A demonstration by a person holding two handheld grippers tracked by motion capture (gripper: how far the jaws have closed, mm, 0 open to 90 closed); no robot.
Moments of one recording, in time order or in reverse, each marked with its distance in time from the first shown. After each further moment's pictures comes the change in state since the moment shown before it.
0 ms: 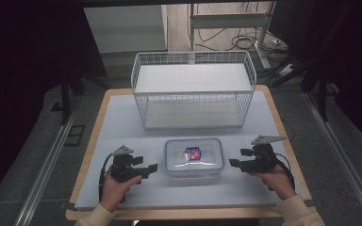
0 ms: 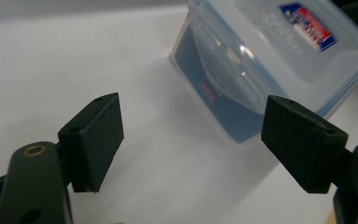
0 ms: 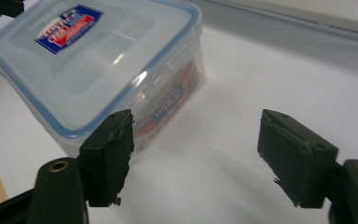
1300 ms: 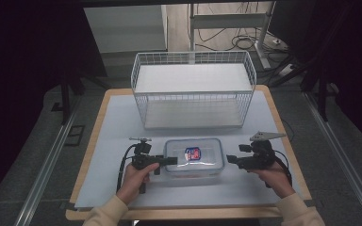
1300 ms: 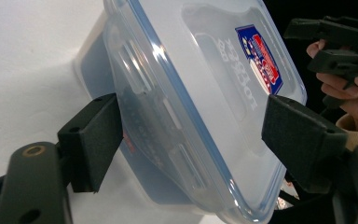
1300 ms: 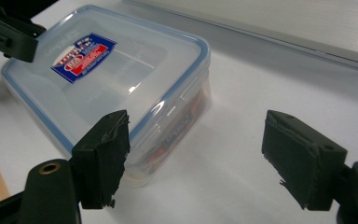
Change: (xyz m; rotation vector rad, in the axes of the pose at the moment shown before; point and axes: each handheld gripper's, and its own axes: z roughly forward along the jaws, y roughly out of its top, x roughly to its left) left arm -0.004 0.027 0.061 0.106 -0.280 -0.208; right arm 0.010 0.015 -0.003 -0.036 -0.010 0.001
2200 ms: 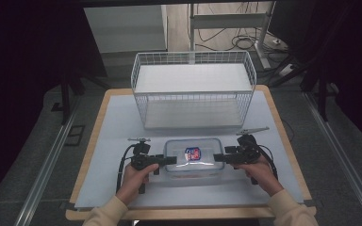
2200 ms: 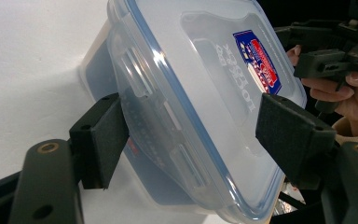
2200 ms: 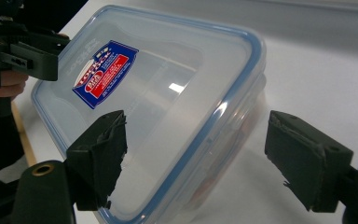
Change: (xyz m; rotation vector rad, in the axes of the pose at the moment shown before) left arm -0.002 -0.002 -0.002 -0.020 0.009 0.016; right arm 0.001 0.012 0.043 0.089 0.164 0.160
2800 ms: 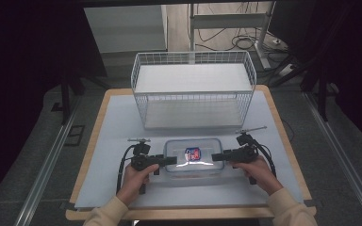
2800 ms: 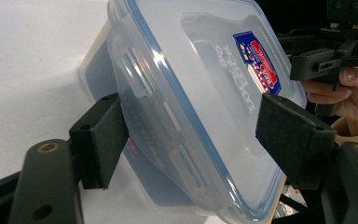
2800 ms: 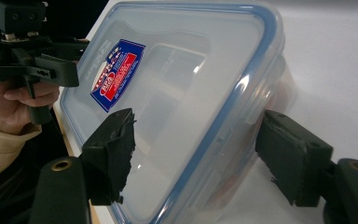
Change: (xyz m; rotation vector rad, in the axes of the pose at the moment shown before) left arm -0.002 -0.002 0.000 -0.011 0.007 0.010; right arm -0.011 0.001 0.008 0.050 0.129 0.137
